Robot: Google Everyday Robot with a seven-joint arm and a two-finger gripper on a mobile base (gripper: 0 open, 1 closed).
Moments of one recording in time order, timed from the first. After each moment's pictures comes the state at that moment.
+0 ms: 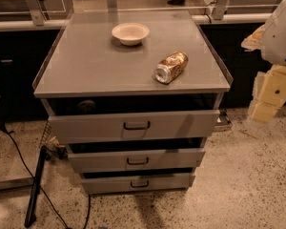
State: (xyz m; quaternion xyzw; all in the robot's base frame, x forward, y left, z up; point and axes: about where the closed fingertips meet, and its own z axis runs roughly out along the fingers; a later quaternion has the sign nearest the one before) arm 0.438 -0.217 0.977 -0.60 0.78 -0.04 0.16
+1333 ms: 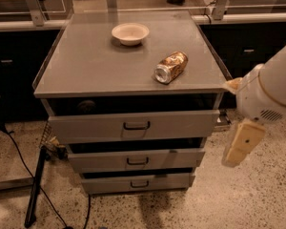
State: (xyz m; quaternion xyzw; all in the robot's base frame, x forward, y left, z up) arm 0.425 -0.197 0.881 -0.60 0.77 -0.01 0.19
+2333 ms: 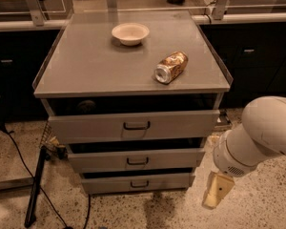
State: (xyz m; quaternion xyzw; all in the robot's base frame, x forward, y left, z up) arm 0.399 -0.193 0.715 -0.57 0.81 0.04 0.14
